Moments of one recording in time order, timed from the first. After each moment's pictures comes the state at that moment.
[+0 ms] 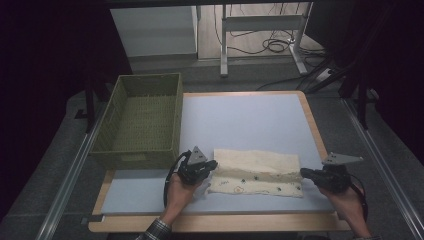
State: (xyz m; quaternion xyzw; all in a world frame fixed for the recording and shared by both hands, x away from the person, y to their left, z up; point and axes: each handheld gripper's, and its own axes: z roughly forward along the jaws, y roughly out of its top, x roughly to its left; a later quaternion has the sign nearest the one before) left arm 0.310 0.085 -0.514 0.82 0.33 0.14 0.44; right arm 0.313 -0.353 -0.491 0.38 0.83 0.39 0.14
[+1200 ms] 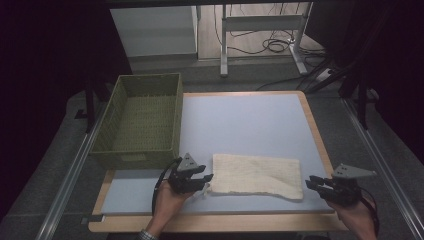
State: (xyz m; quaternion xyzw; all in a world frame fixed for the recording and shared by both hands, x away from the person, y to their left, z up) left arm 0.297 0.100 -0.507 0.83 0.35 0.12 0.43; right arm 0.285 -0.362 -0.487 0.38 0.82 0.40 0.16
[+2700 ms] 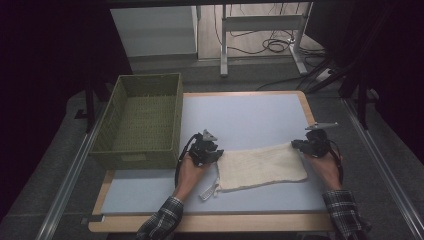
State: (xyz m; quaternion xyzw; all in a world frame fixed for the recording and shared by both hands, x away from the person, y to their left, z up) left arm 0.392 0.060 -0.526 0.83 0.40 0.13 0.37; right arm 0.431 -0.335 -0.503 0.45 0.81 0.34 0.16
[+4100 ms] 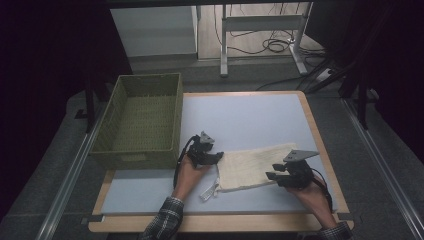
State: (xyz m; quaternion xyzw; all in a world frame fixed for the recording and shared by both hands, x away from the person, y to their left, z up) left arm 0.395 0.069 -0.544 0.82 0.39 0.14 0.39; right arm 0.329 -0.257 -0.501 0.33 0.86 0.38 0.11
